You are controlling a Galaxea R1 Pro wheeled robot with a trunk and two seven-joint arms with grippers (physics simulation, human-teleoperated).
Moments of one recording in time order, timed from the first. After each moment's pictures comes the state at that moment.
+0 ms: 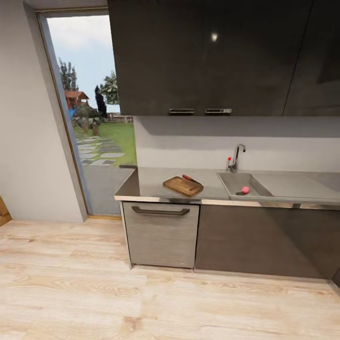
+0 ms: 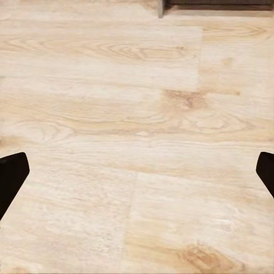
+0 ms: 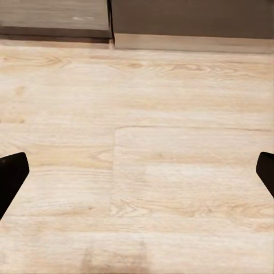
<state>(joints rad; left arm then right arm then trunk) 0.00 0.06 0.01 -0.44 0.01 -0.40 0.12 -0.01 0.03 0.01 -0.58 0.00 -0.32 -0.10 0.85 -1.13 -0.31</state>
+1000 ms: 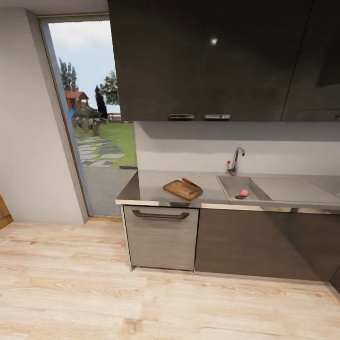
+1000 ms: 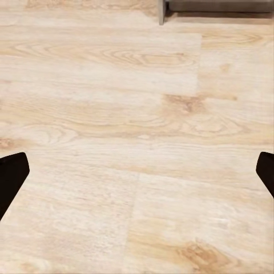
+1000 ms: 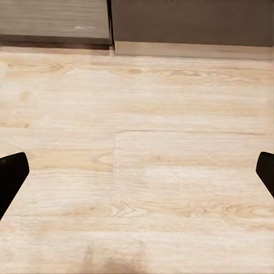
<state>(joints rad) 0.00 0.06 0.01 -0.44 0.01 -0.40 0.12 -0.01 0.03 0.01 -0.58 0.00 -0.32 -0.10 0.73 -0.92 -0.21</state>
